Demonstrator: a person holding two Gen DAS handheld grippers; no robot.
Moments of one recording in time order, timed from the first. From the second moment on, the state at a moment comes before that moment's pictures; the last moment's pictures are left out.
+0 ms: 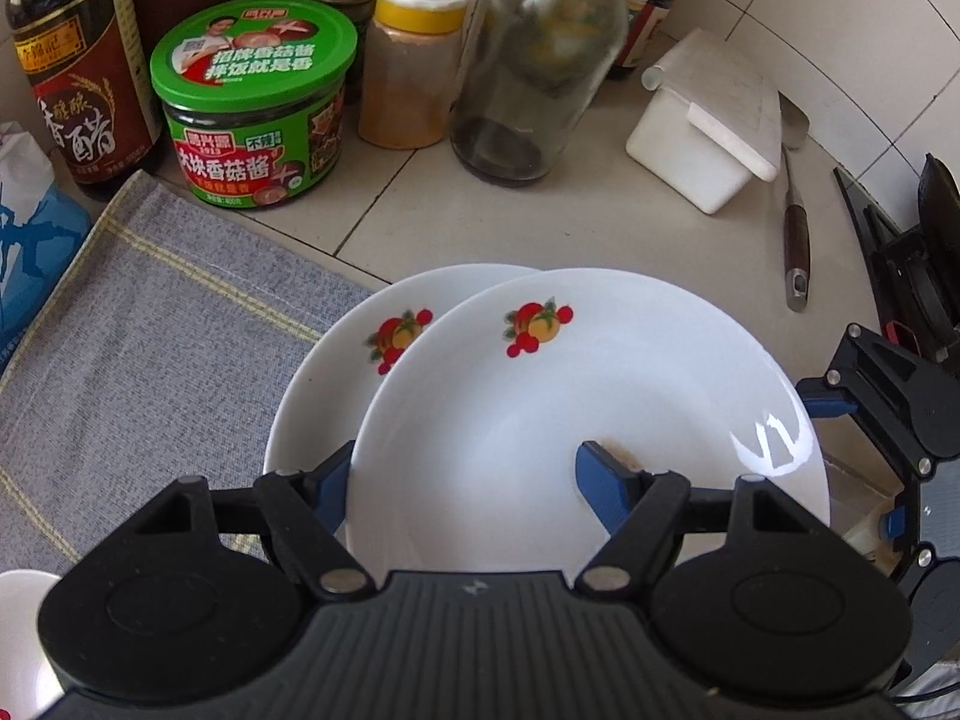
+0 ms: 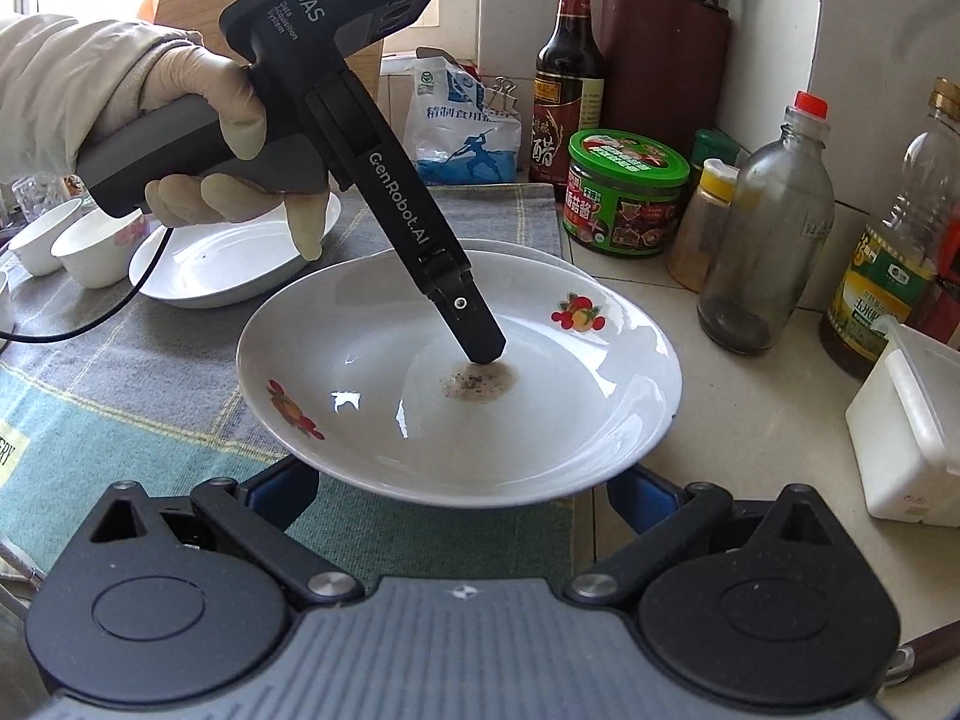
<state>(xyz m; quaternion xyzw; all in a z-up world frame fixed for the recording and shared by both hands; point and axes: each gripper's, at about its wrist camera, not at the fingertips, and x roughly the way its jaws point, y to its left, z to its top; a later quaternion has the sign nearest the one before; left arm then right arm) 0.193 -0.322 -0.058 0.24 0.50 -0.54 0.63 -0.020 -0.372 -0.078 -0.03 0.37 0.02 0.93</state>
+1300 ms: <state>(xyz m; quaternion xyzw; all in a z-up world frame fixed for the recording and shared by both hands) 0.202 -0.321 -0.039 0.26 0.48 -0.51 0.67 -0.023 -0.369 -0.079 -0.03 0.35 0.03 0.94</state>
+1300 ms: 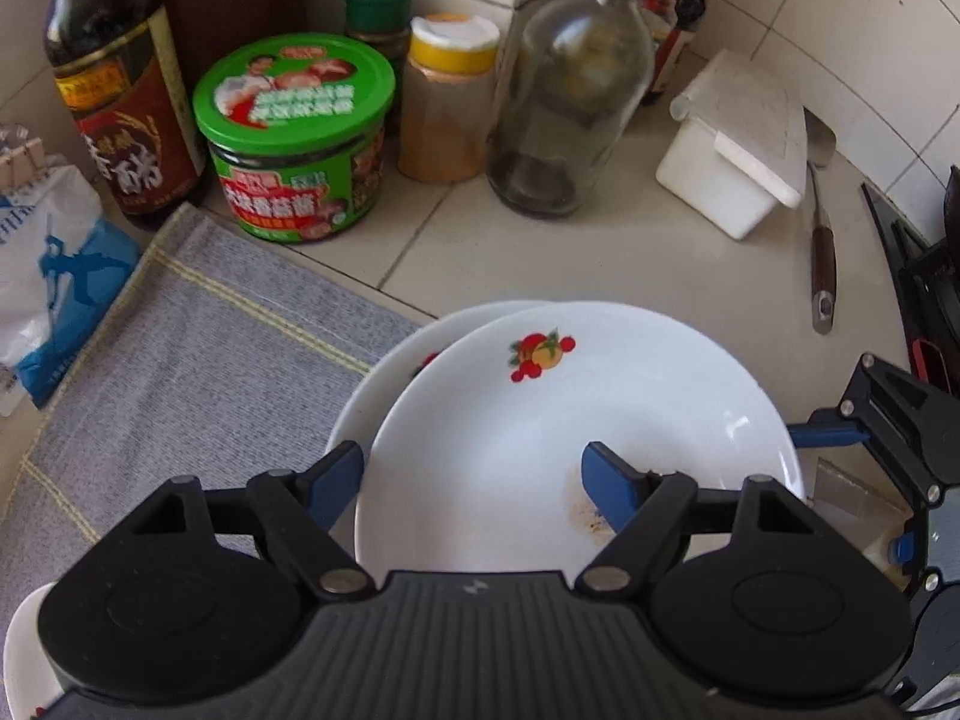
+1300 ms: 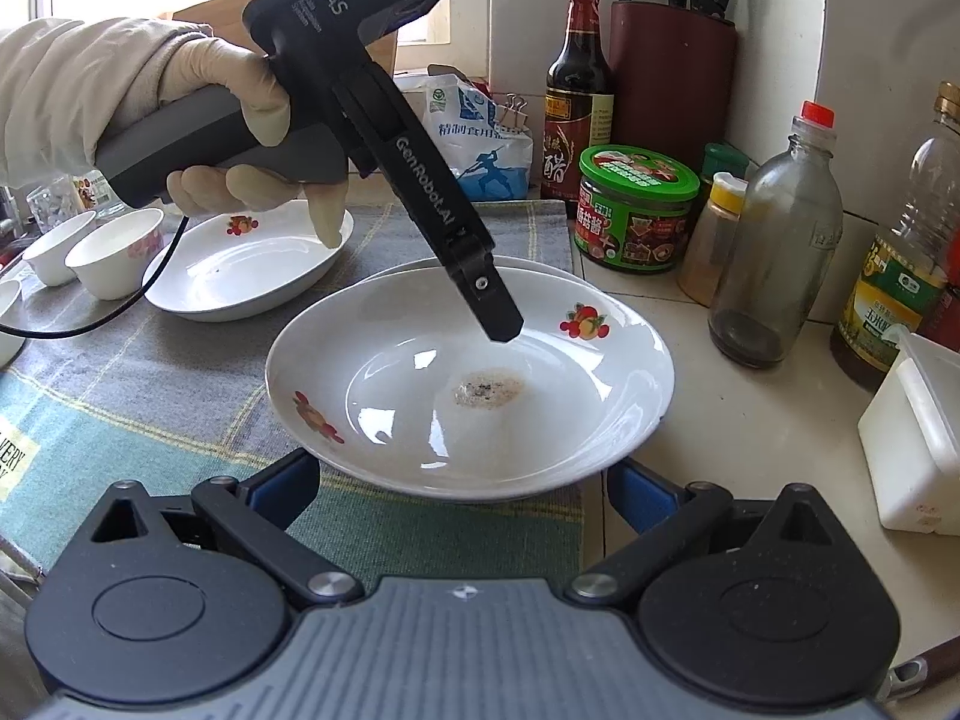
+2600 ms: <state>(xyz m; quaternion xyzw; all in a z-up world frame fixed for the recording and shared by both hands) 0.104 -0.110 -0.087 0.11 0.39 -0.19 0.89 0.142 -0.303 -0.050 -0.04 0.42 0.23 0.88</state>
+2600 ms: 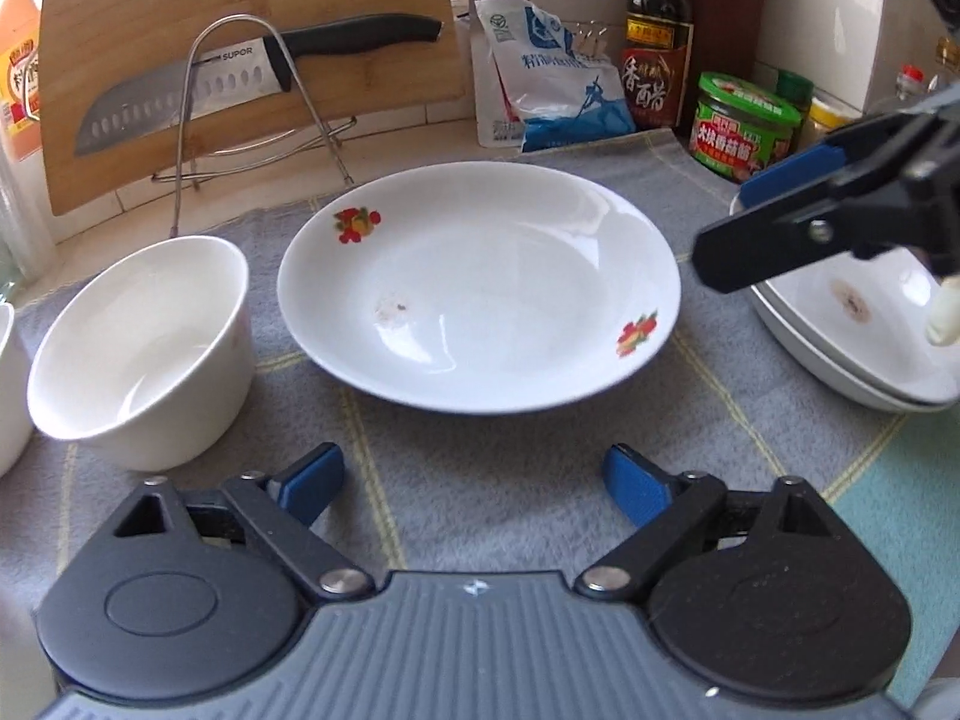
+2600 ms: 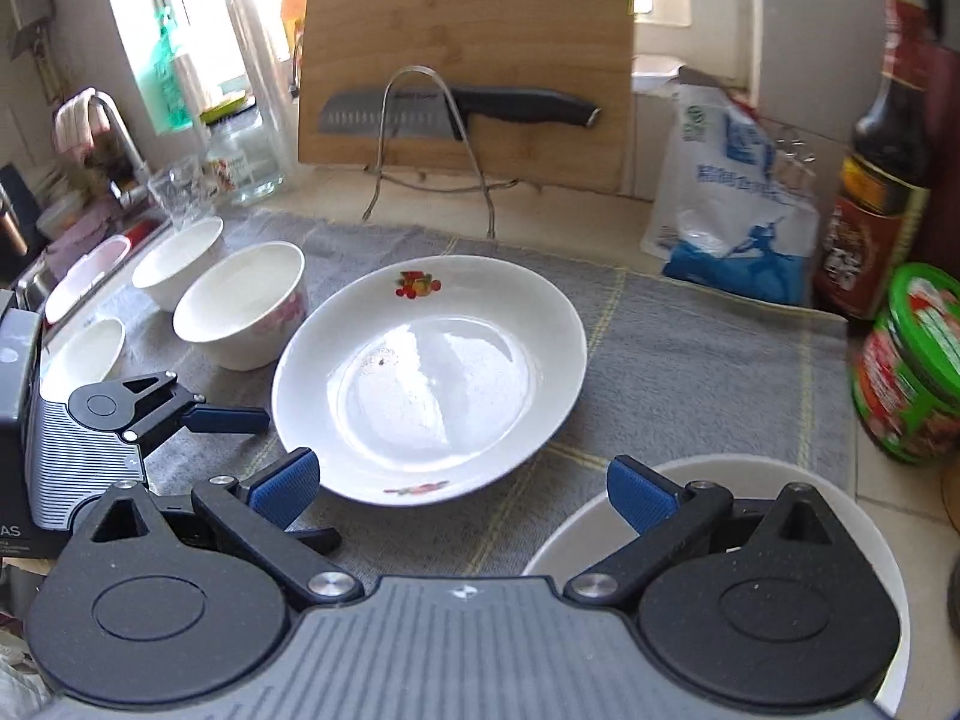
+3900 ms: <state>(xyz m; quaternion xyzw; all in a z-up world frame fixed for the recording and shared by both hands) 0.123 -0.114 -0.092 0.09 0.37 -0.18 0.91 0.305 -0.266 -0.089 -0.08 0.53 0.39 0.75</state>
